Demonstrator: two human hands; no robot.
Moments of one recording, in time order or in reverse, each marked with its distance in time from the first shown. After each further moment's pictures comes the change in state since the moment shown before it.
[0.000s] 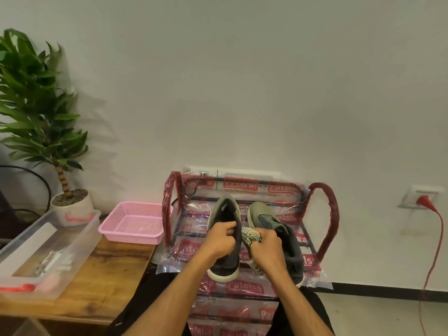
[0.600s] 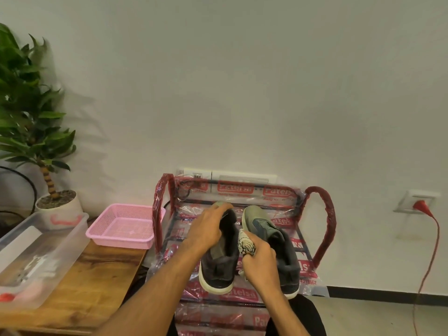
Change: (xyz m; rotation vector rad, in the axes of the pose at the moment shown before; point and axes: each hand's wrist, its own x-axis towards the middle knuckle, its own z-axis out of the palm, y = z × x) left_hand 0.031 0.007 -0.023 0.764 0.249 0.411; right_hand -0.011 0.002 0.002 0.031 0.004 -0.121
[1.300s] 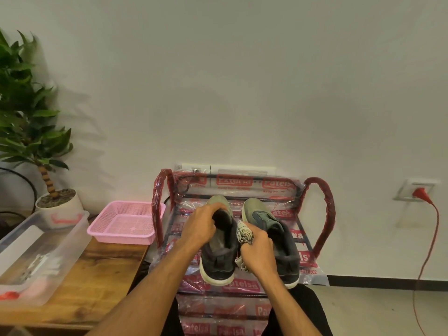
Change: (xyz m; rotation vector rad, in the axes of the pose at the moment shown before) left_hand -0.002 -0.020 0.007 -0.155 0.054 -0.037; right_hand 0.010 -0.001 0.005 -0.012 -0.013 0.082
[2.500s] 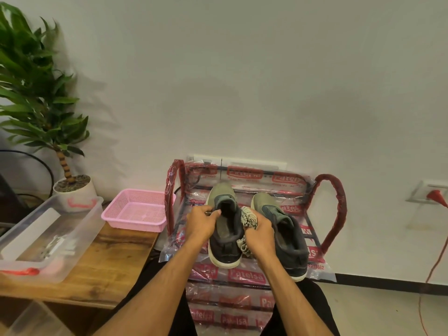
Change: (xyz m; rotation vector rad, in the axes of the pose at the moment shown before) left_hand -0.014 -0.022 0.013 -0.425 0.201 -0.499; right_hand 0.013 -0.008 0.020 0.187 0.031 -0.037
